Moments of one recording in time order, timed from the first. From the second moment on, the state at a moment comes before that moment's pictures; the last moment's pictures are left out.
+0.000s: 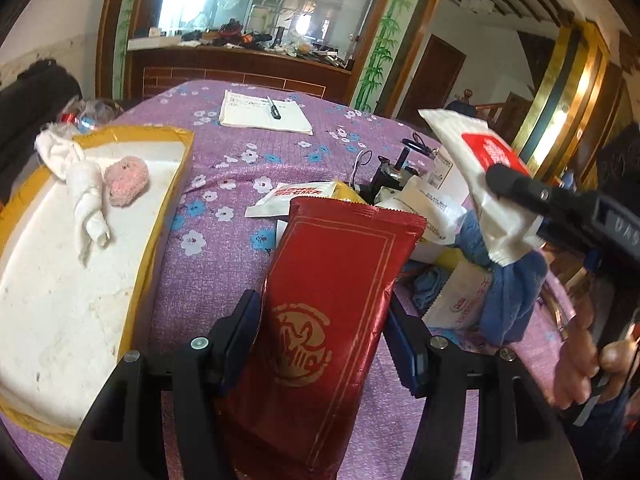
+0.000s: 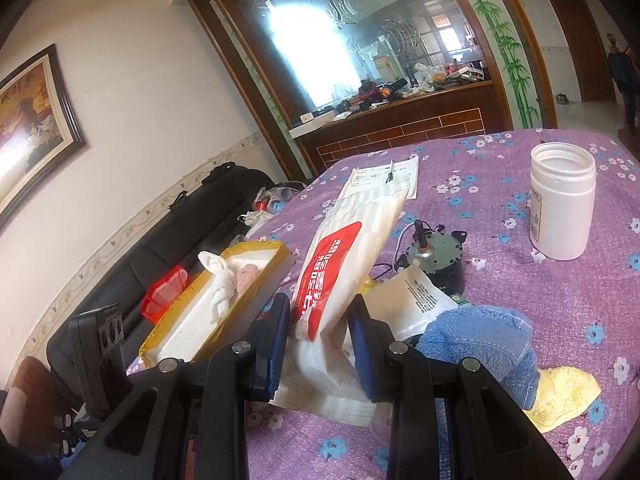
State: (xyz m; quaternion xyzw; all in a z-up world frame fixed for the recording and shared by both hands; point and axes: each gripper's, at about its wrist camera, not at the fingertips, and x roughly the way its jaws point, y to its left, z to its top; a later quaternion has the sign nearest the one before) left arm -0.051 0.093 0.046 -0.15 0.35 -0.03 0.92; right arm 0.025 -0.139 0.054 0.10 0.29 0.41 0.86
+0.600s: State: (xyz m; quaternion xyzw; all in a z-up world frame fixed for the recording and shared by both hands) left arm -0.066 0.106 0.070 -0.17 0.36 -0.04 0.92; right arm 0.031 -0.146 0.050 0.11 0.30 0.40 0.86
